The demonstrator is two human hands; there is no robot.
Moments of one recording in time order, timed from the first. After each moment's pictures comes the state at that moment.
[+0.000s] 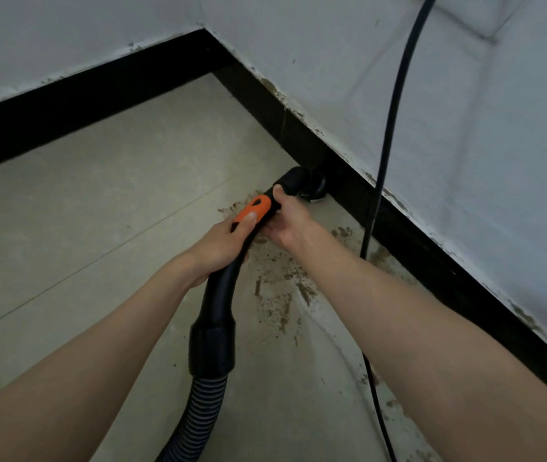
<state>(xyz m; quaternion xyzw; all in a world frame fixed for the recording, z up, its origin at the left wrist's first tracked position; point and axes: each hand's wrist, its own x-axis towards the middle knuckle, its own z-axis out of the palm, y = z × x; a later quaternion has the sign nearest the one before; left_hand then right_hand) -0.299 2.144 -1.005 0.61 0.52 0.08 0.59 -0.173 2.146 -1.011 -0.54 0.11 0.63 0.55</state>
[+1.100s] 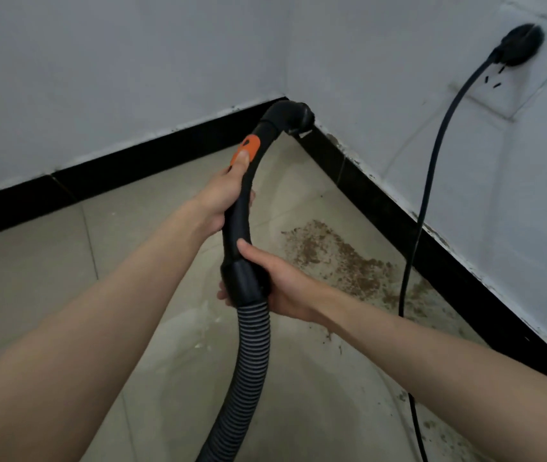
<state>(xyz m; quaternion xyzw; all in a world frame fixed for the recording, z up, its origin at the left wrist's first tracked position) -0.366 2.184 -0.896 0.47 0.55 0.31 0.62 -0.279 2.060 -0.928 -0.43 -0.25 0.81 0.32</state>
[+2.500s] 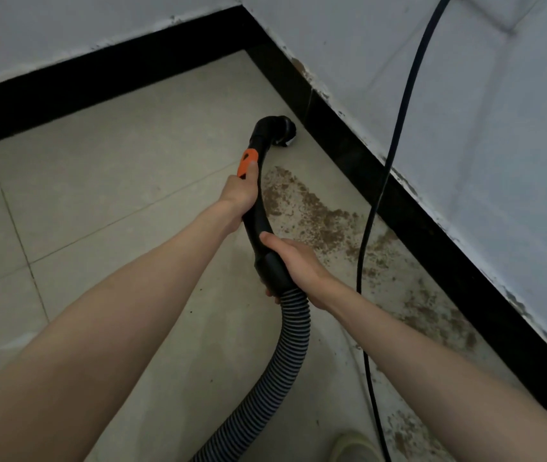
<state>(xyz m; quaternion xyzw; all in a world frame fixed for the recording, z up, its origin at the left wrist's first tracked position) -0.279 2.159 -1.006 0.46 0.66 0.18 0.57 -0.200 2.022 -0.990 -0.66 -0.25 0.64 0.30</state>
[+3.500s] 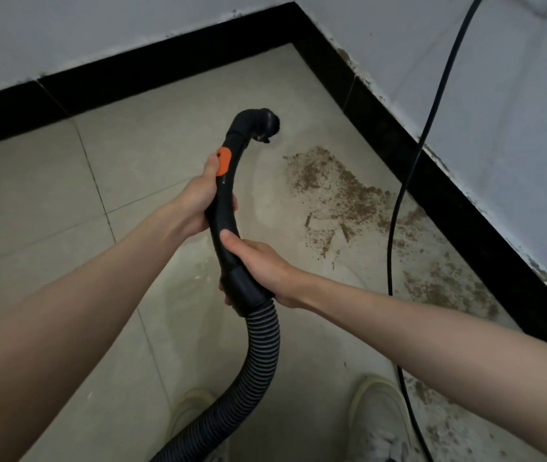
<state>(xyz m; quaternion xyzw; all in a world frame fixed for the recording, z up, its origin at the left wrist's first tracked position) -0.424 2.091 -0.962 0.35 0.61 0.24 0.66 -0.318 1.969 -0.949 -0.52 -0.31 0.75 0.25</state>
